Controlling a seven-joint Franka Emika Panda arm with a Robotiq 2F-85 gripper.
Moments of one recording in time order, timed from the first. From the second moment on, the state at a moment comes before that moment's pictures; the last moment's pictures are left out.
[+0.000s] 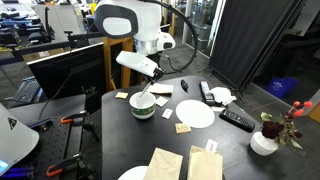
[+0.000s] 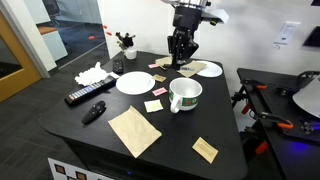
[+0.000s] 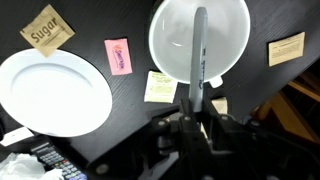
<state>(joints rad) -0.07 0.11 0.12 -2.41 0.38 2.61 -0.96</state>
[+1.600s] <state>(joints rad) -0.07 0.21 0.12 -2.45 0.73 2.61 -1.61</state>
